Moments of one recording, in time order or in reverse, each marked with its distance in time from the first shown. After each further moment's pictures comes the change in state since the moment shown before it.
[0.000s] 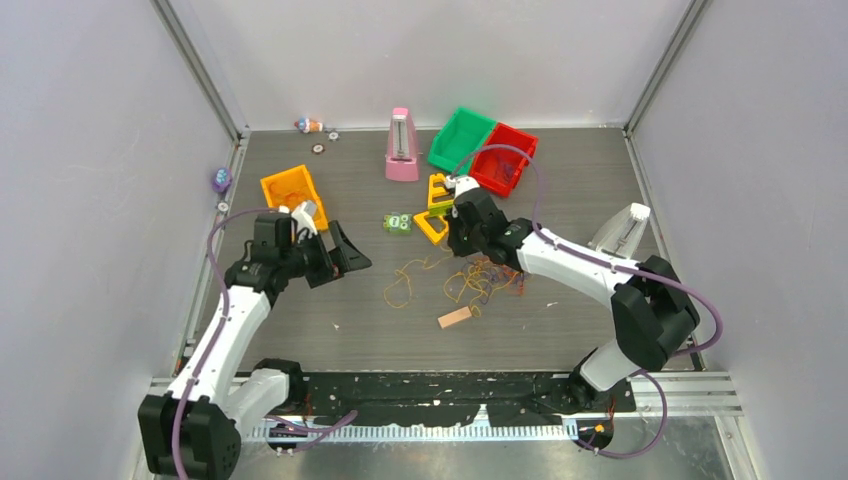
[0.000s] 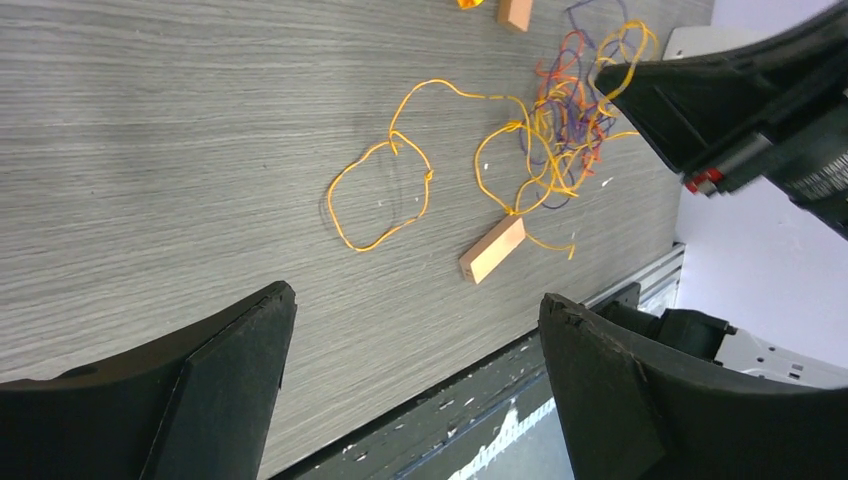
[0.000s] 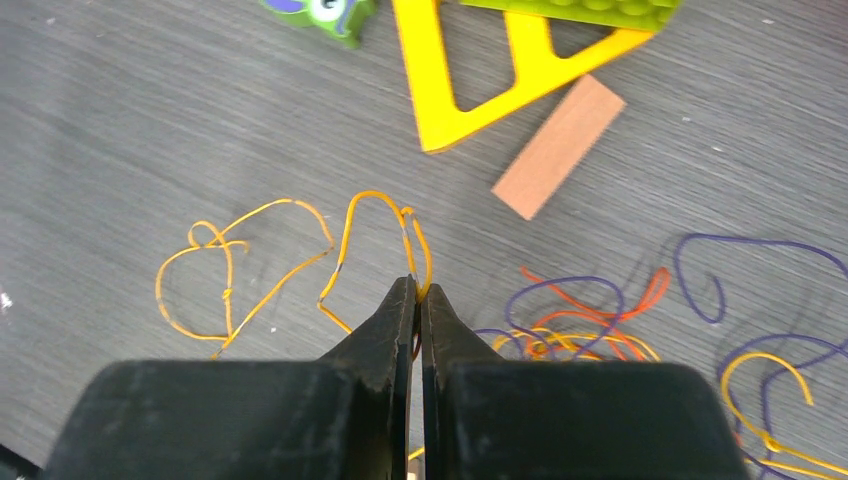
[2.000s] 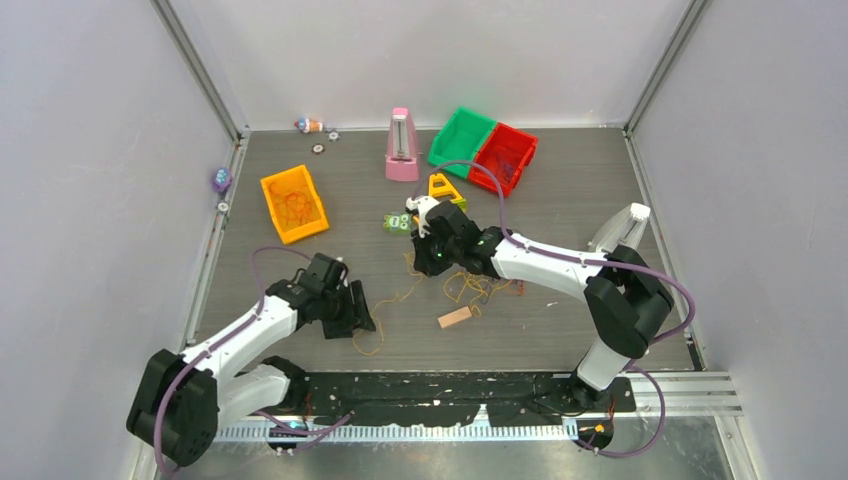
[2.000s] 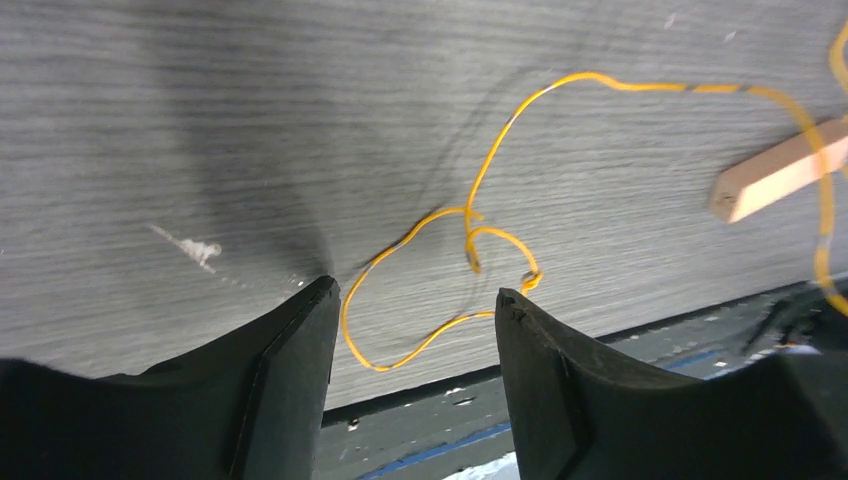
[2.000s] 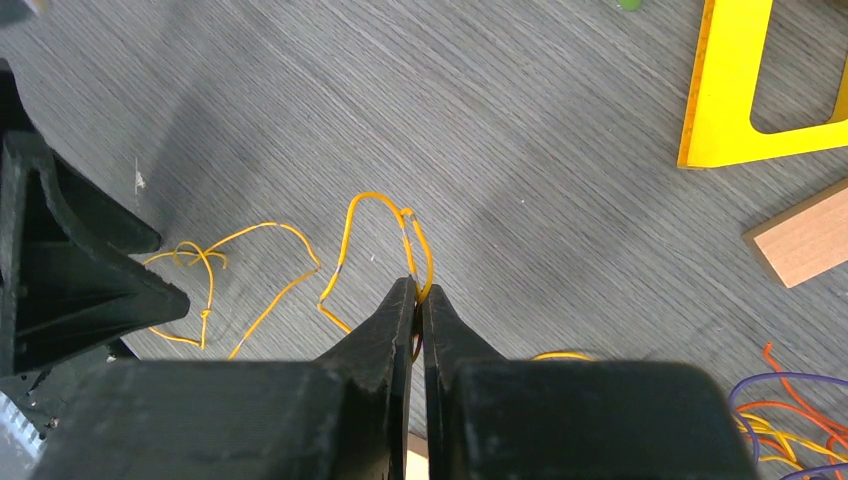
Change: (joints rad) left arm -0.320 0.113 -0.237 -0.029 -0.301 -0.154; right arm 0.138 0.116 0.047 0.062 -0.211 -0.040
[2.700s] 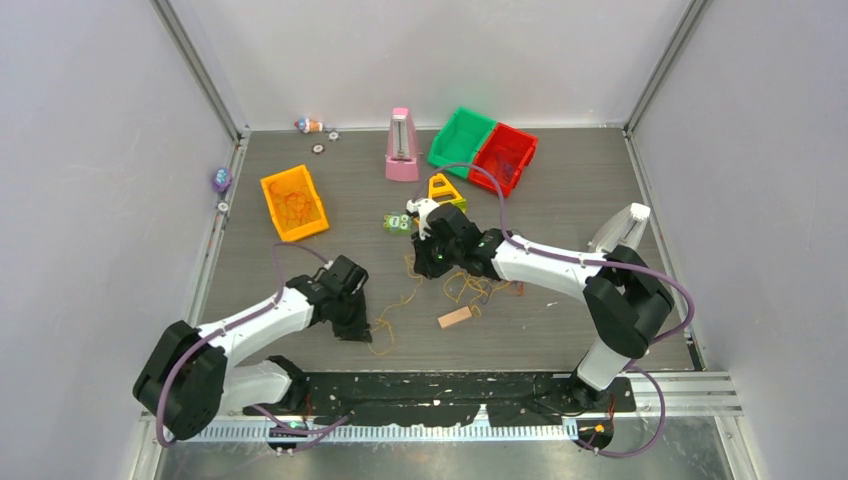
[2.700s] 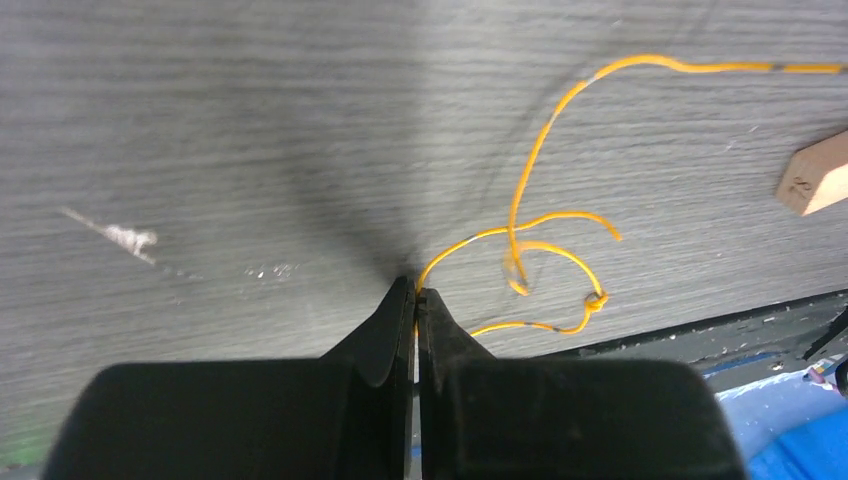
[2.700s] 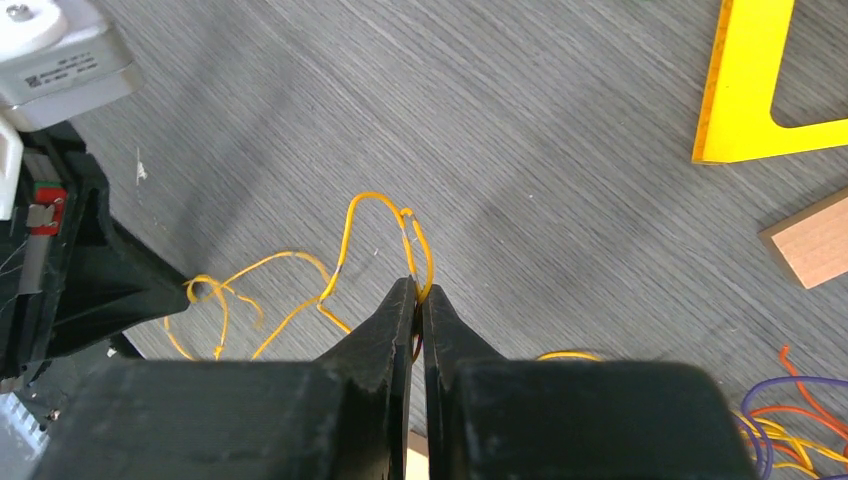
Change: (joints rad) left arm -0.172 0.117 0.042 -0.054 -0.094 -0.073; right arm 0.000 0.000 -0.018 0.016 -0.010 0.001
